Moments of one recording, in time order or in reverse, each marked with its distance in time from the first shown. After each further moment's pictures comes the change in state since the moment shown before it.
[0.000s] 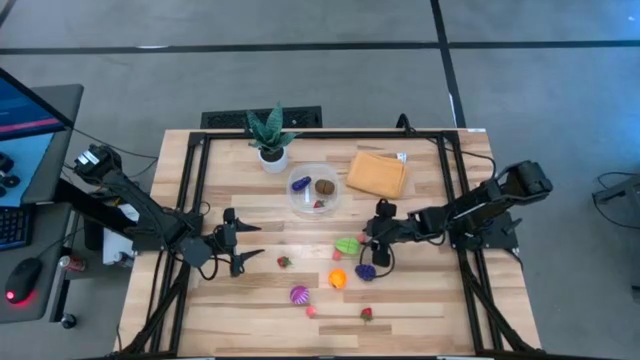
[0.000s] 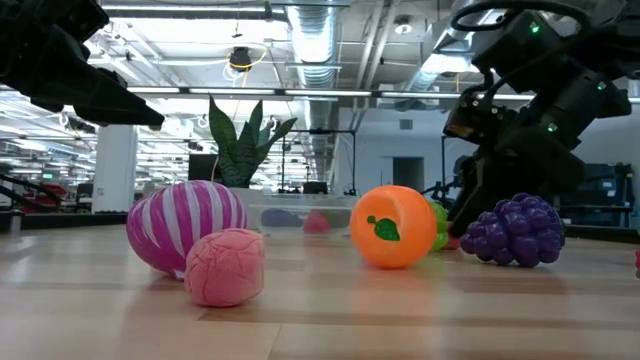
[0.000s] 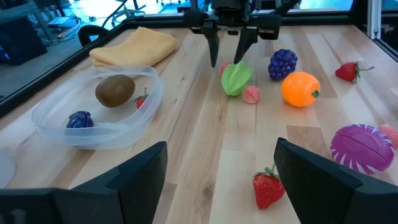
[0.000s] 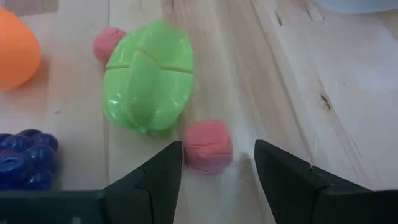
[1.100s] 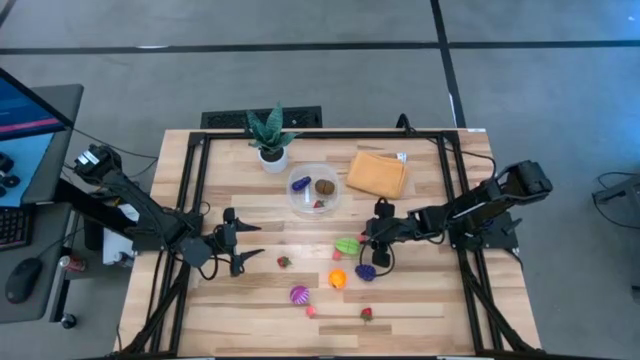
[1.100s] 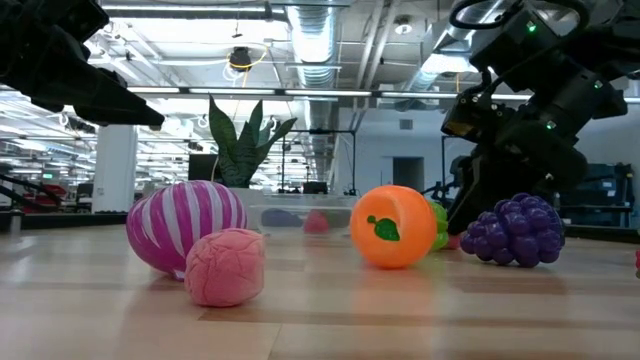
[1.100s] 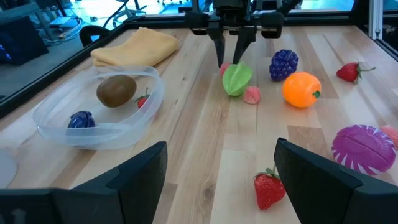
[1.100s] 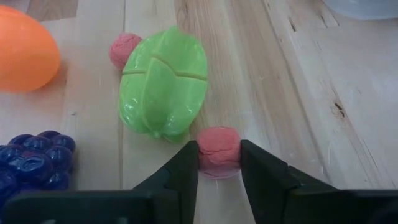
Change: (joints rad) left arm 0.000 0.000 0.000 0.000 -0.004 -0.001; right arm -0.011 -0.001 0.000 0.018 -0.046 -0.018
